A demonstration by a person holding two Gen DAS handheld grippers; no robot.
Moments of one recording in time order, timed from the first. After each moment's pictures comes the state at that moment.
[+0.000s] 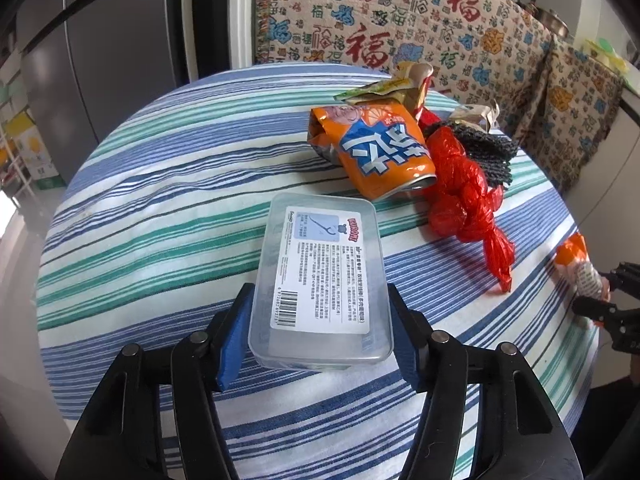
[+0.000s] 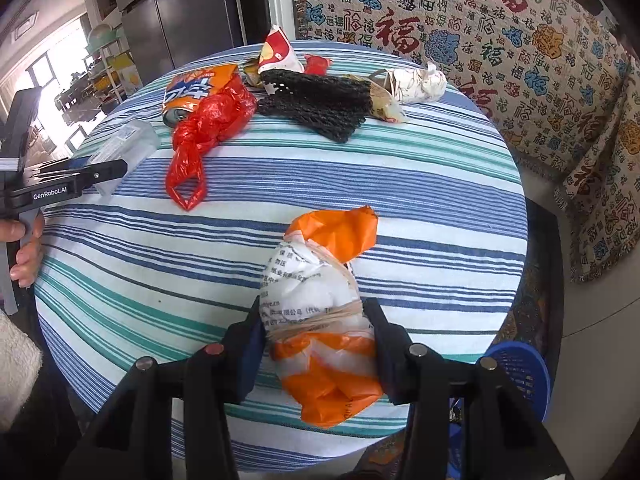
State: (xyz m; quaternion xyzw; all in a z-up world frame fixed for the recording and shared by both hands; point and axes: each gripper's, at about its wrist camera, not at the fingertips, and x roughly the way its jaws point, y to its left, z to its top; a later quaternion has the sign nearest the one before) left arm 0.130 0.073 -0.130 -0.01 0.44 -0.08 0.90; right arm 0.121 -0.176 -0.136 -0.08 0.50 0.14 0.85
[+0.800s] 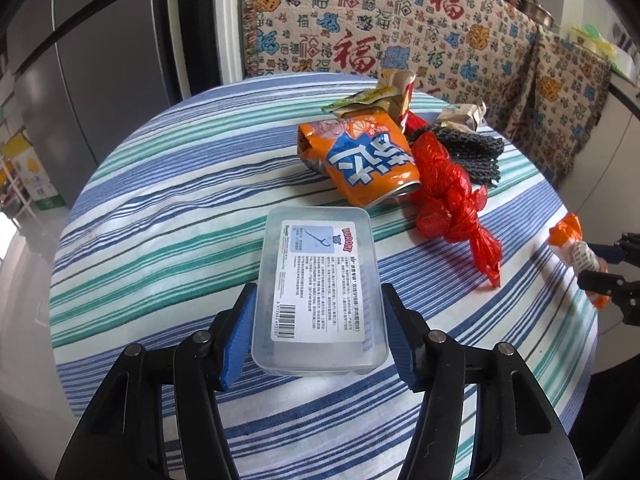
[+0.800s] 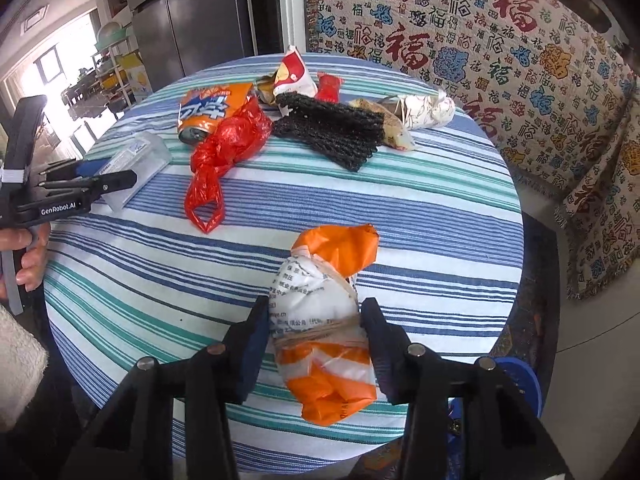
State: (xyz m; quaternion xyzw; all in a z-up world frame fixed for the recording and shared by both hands) left arm 0.123 0.072 -0.116 0.01 0.42 -0.09 0.90; right arm 0.121 -0.170 -0.113 -0.09 0.48 0.15 0.86
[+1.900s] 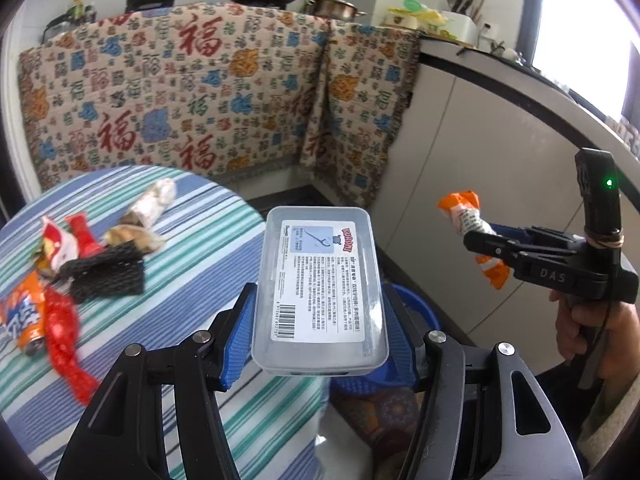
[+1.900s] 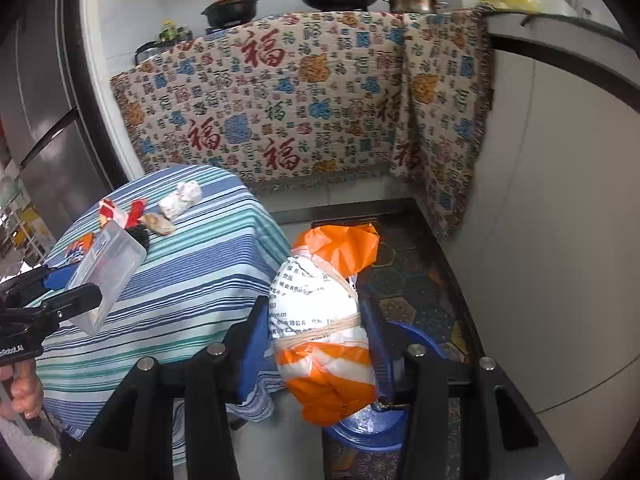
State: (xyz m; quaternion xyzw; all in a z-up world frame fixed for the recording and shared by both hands) left arm 0.071 -0.220 -0.030 0.05 0.35 -0.37 0.86; right arm 0.030 -0.406 -0.042 0.07 0.38 -0.09 0.92
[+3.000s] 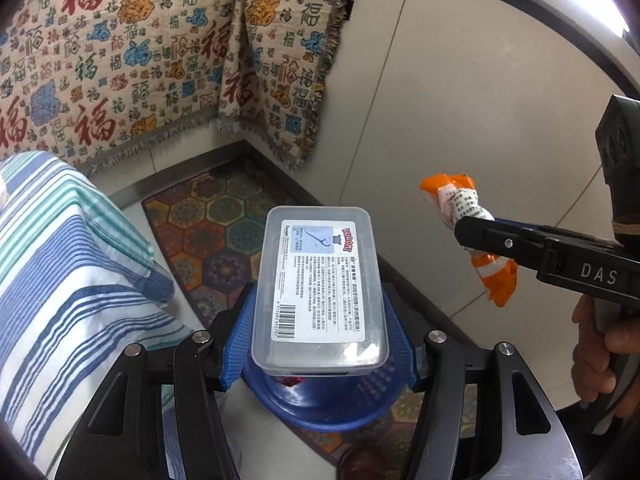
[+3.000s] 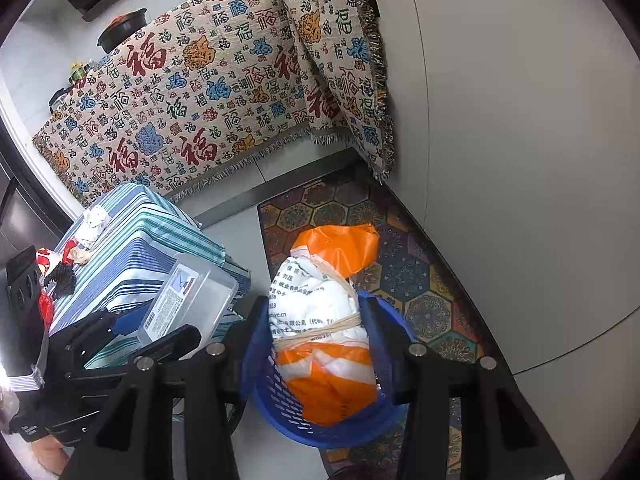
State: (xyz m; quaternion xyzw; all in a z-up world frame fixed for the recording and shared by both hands) left arm 0.093 -0.395 -0.133 0.09 0.41 -0.42 0.80; right arm 0.017 -0.537 -0.124 0.20 0.40 -0.15 0.88
